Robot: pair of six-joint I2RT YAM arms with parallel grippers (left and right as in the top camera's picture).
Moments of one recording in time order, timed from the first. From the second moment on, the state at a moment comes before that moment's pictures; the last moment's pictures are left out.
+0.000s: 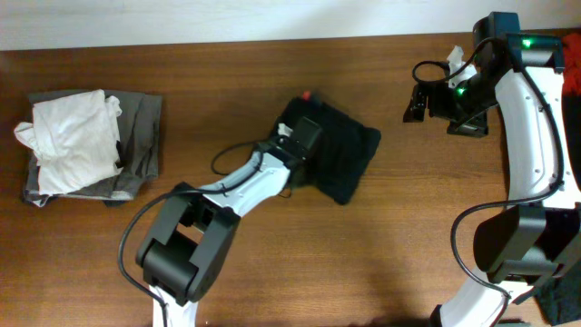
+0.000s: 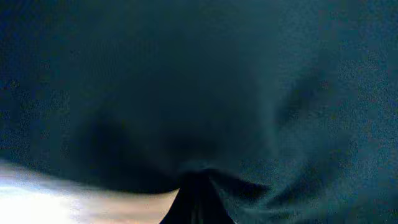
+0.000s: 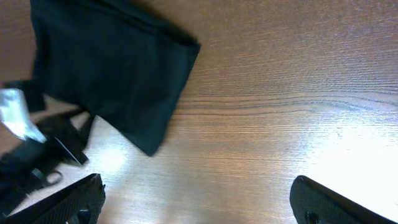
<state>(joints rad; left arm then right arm) -0.60 2.05 1.34 -0.48 -0.11 -0.57 -0.12 1.93 1.99 -1.50 -0.29 0.08</state>
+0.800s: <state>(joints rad) -0.46 1.89 1.54 -0.70 0.06 -0.37 -0.12 1.93 1.99 -1.50 -0.29 0.08</state>
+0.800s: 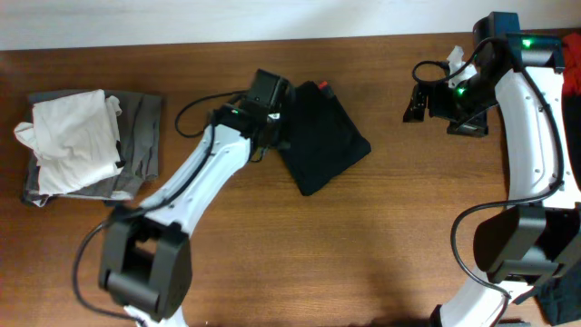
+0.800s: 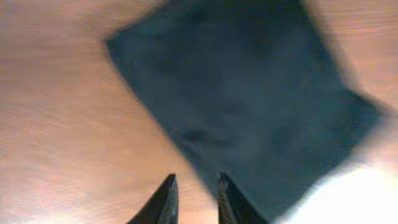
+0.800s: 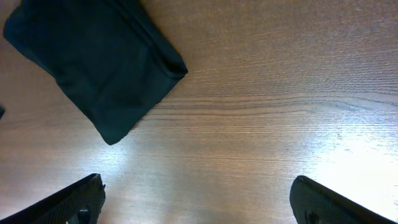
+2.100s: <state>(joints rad) -0.54 2.13 1.52 -0.66 0.31 -0.45 0.07 2.36 1.99 -1.29 -0.37 -0.11</state>
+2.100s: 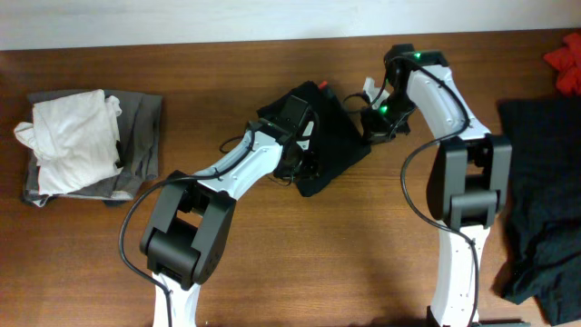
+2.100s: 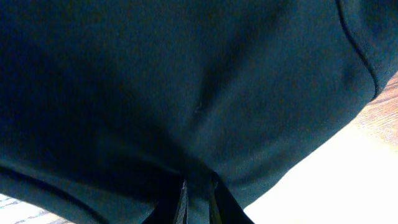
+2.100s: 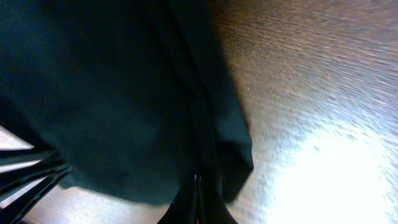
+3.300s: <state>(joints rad) -0.45 2.09 1.57 -0.80 0.03 -0.36 0.07 2.36 1.98 -1.36 -0.35 -0.09</state>
